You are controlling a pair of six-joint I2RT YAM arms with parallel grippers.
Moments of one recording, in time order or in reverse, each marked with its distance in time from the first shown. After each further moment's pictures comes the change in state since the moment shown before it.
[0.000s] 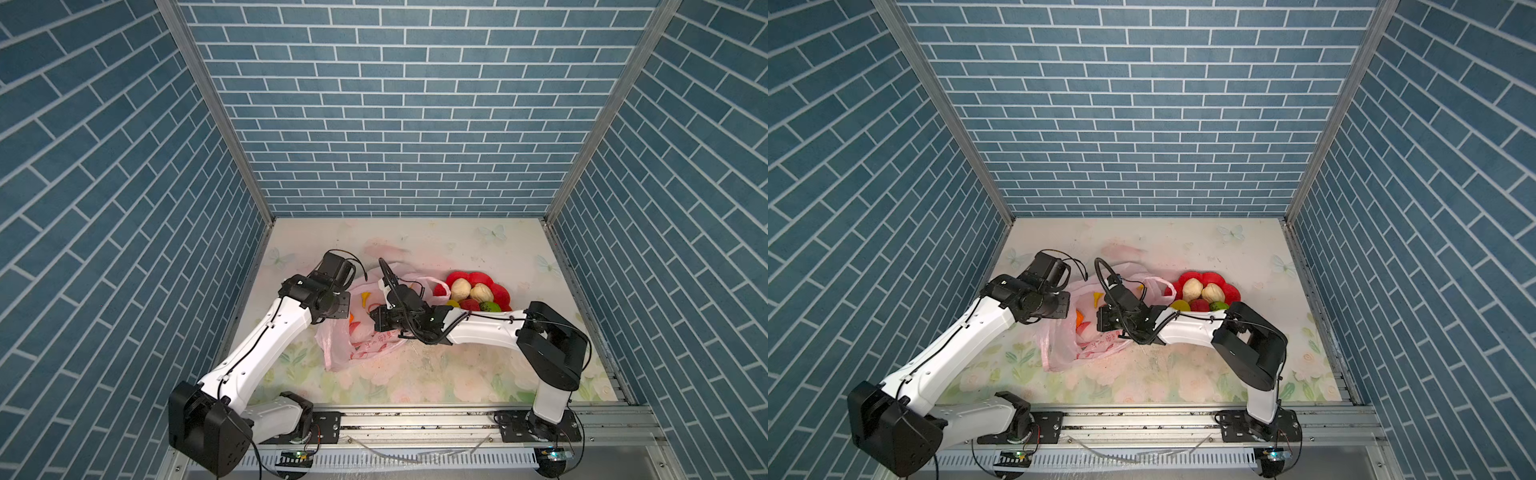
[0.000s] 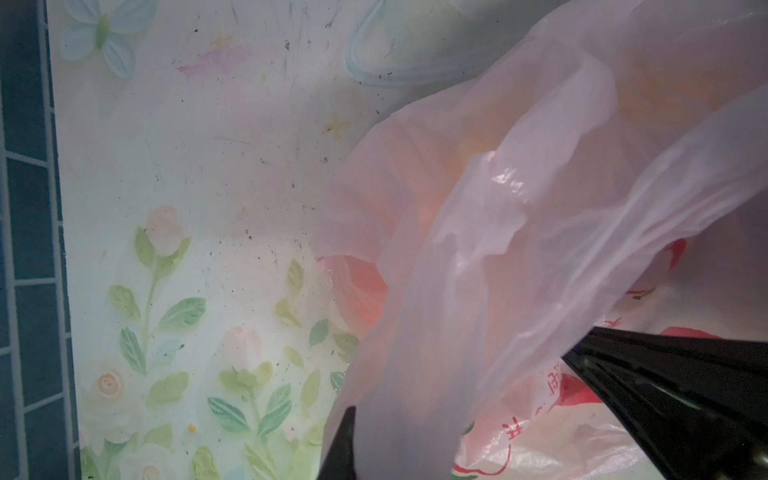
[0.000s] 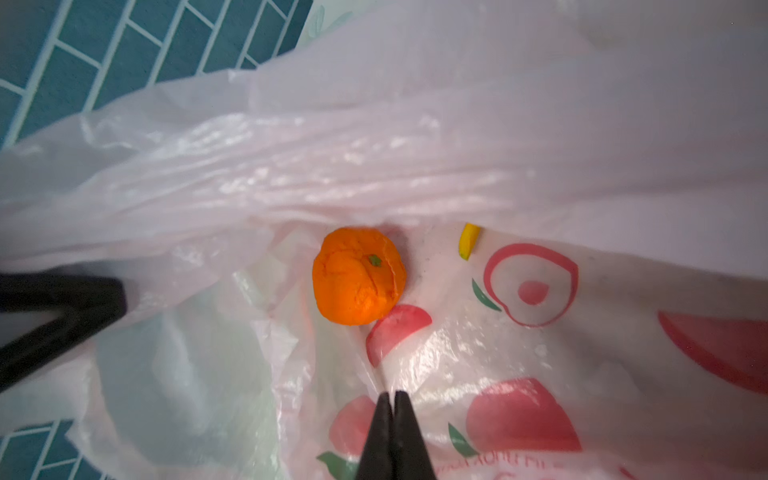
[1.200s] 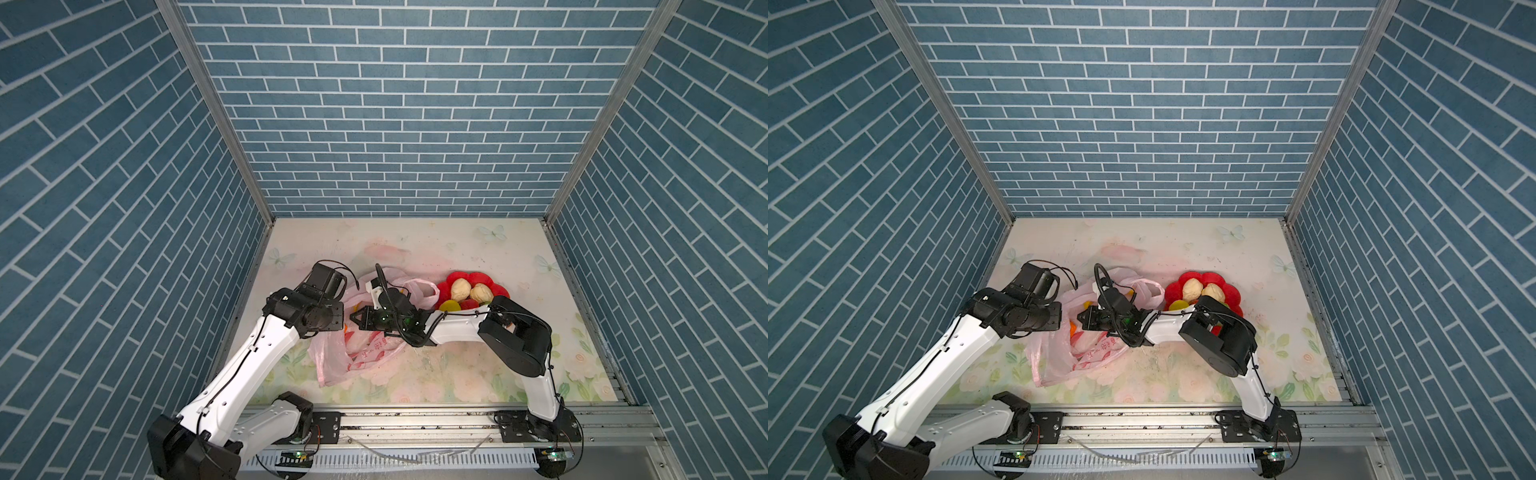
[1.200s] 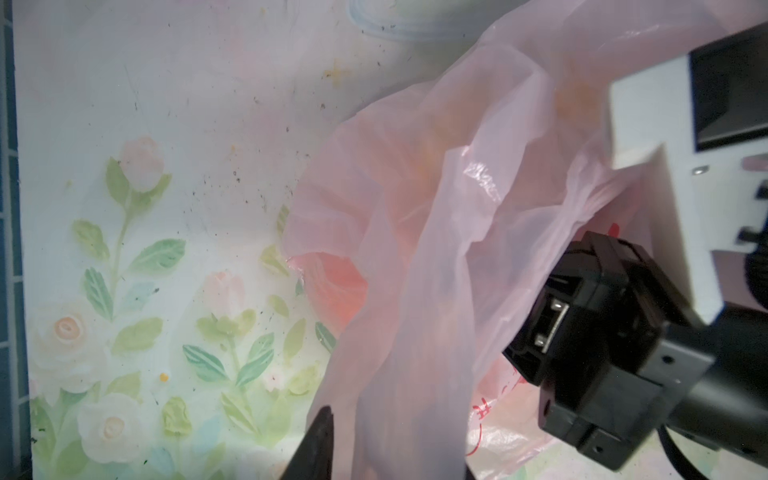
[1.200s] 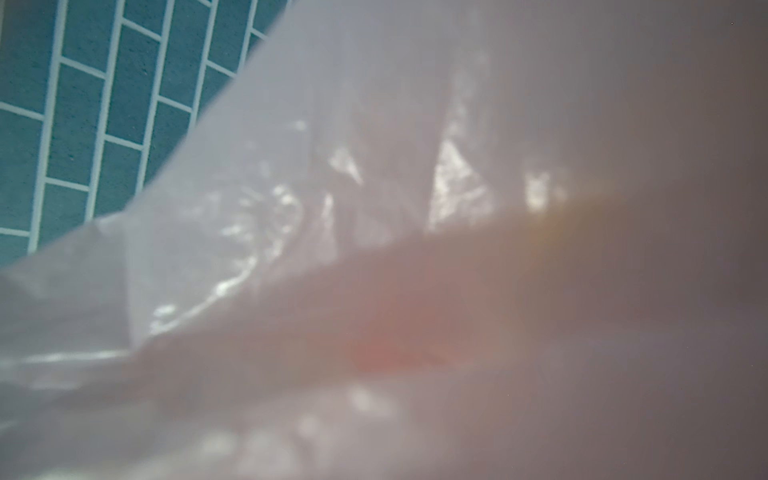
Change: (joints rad) left arm 0.001 -0.136 -0.061 -0.086 0.068 -0.103; right arm 0.010 0.192 0.065 0.280 -0.179 0.213
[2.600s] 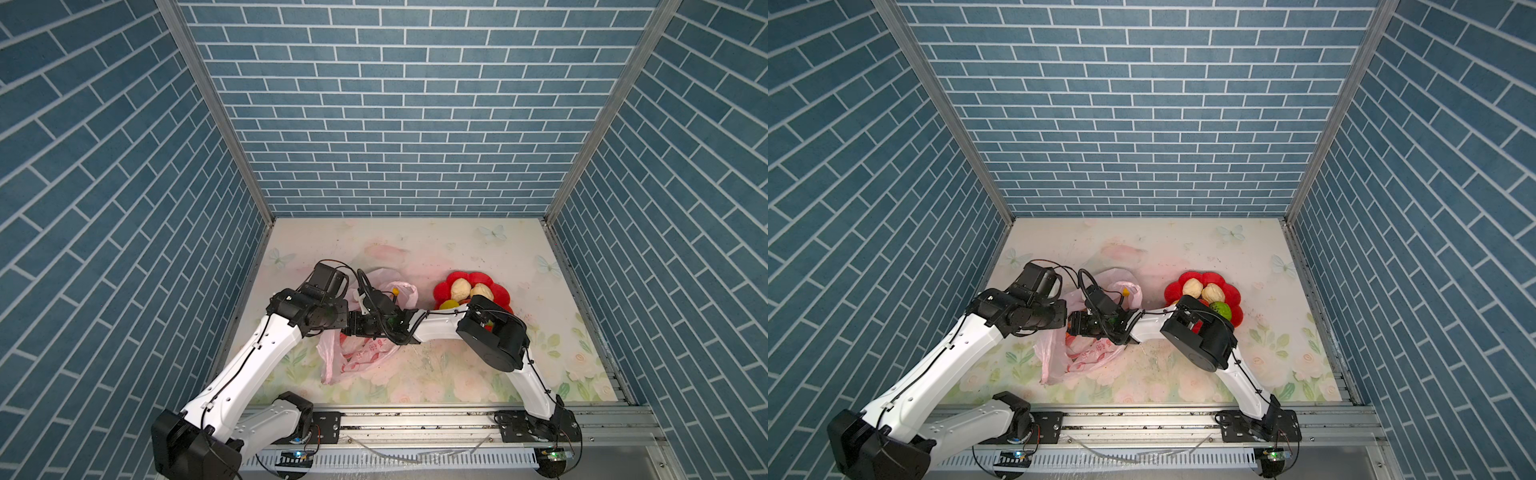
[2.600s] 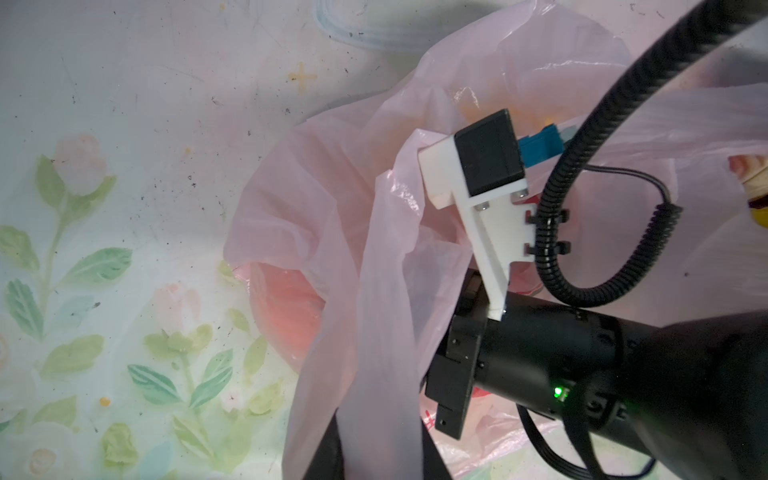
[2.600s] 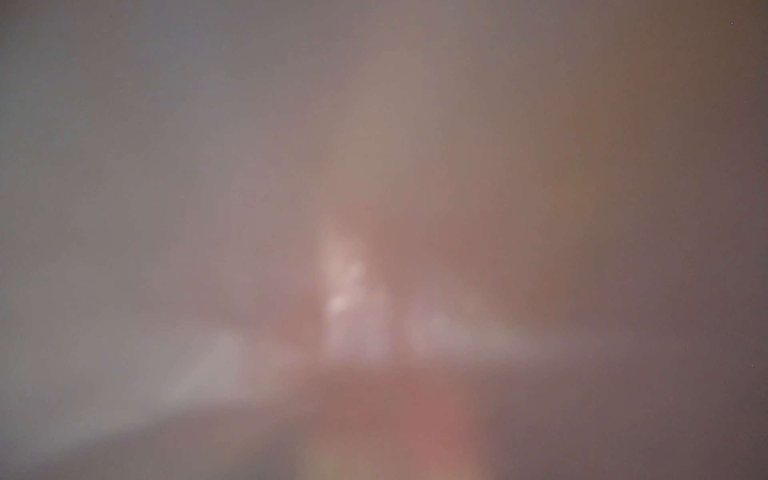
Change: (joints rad) left arm 0.000 0.013 -0.026 0.095 0.070 -0.027; right arm 0.022 0.171 0.175 -0.104 -0.072 0.032
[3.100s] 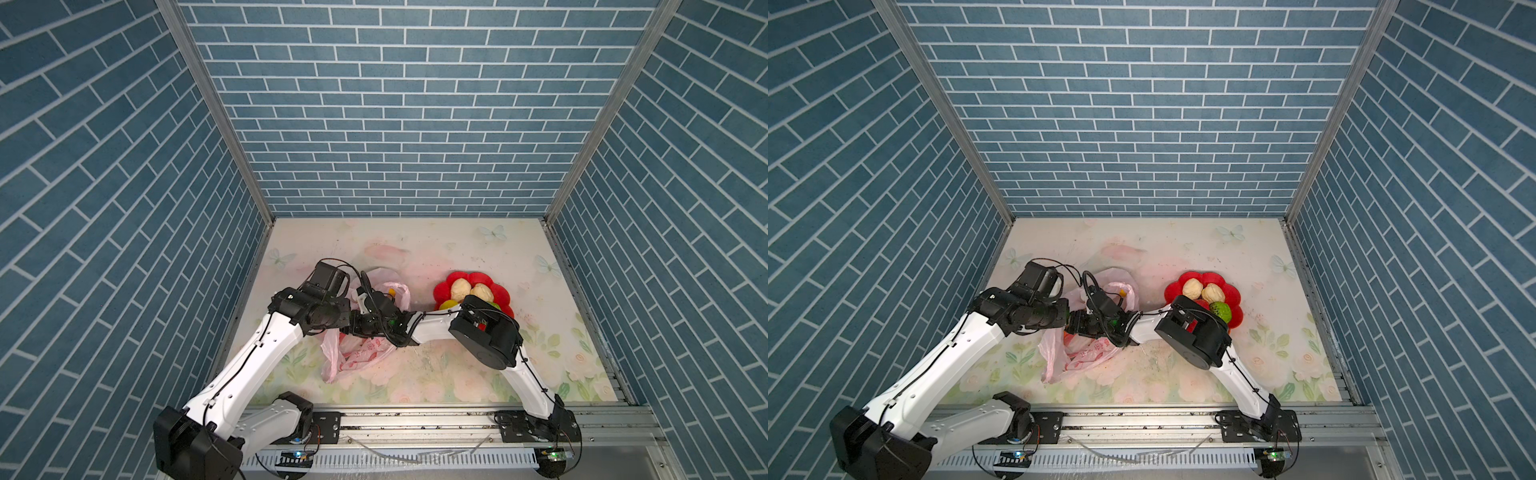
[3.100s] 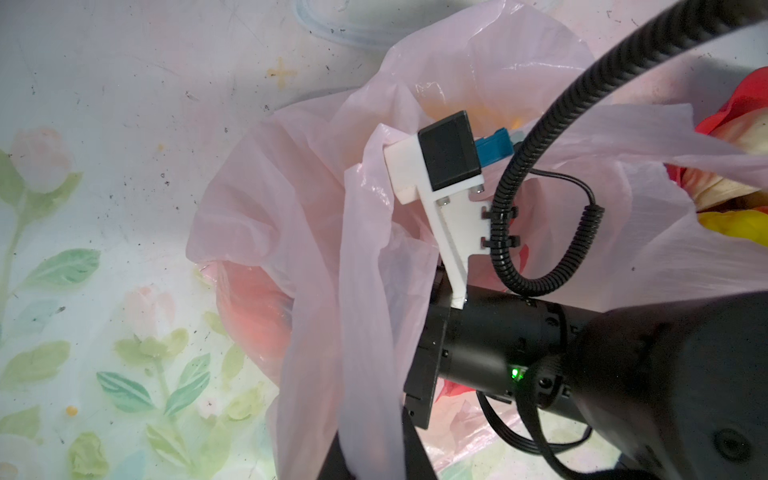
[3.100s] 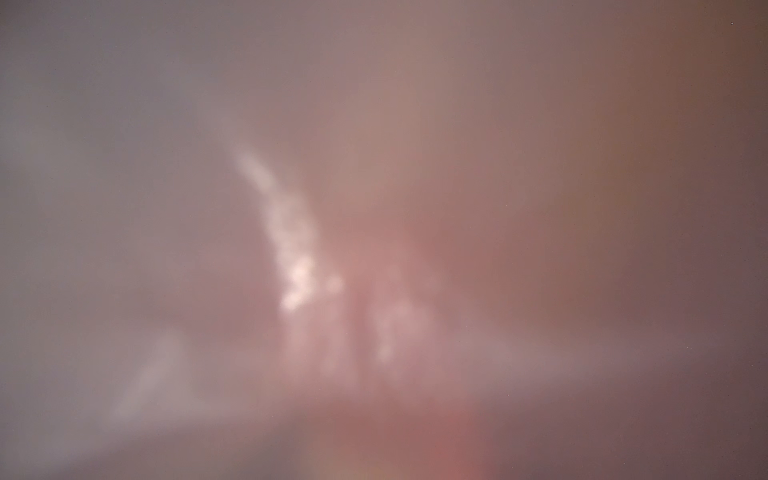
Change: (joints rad) left arm 0.000 0.013 0.004 0.019 0.039 -0.017; right arm -0.012 0.055 0.000 0.156 -0.055 0.101
